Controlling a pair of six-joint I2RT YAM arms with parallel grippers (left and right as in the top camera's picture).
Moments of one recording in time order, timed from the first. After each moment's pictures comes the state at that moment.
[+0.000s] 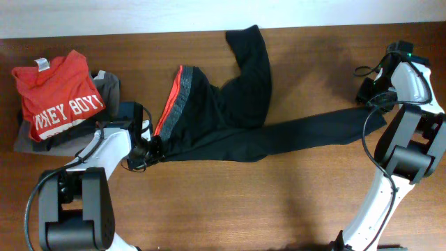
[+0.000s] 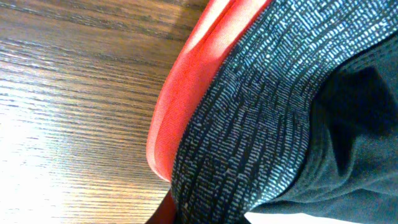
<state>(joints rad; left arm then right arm) -0.01 1.78 0.98 -0.70 0.17 -0.29 -0.38 2.35 1.93 -1.04 0.02 0.21</state>
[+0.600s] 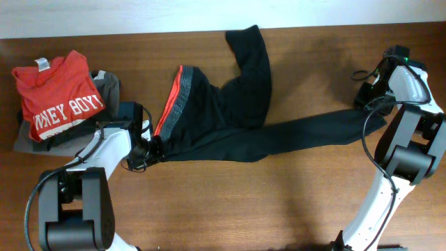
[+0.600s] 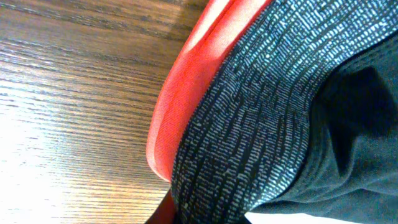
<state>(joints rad) -0.01 1.78 0.98 -0.70 0.17 -0.29 -0.38 2.34 1.86 -0.99 0.03 0.21</state>
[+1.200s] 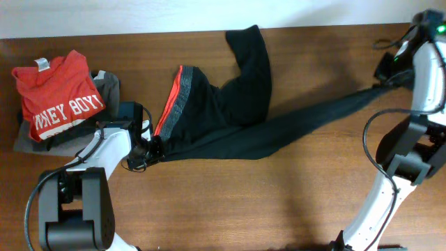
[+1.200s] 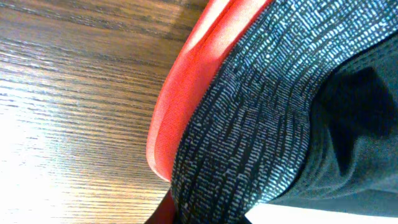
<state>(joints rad) -0.01 1.78 0.98 -0.70 0.17 -0.29 -0.40 2.34 2.36 -1.40 -0.02 0.21</state>
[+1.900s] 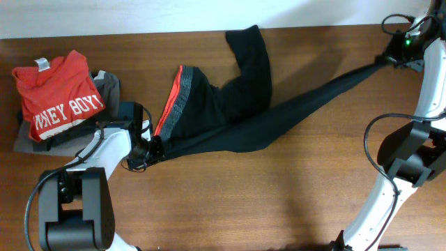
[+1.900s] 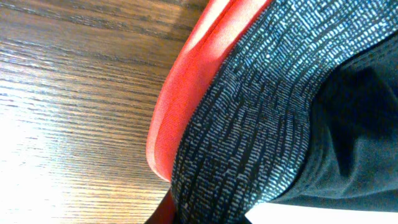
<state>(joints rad) -0.01 1.78 0.98 -0.70 0.17 -0.29 -0.40 2.32 2.45 -1.24 -0.20 0.15</state>
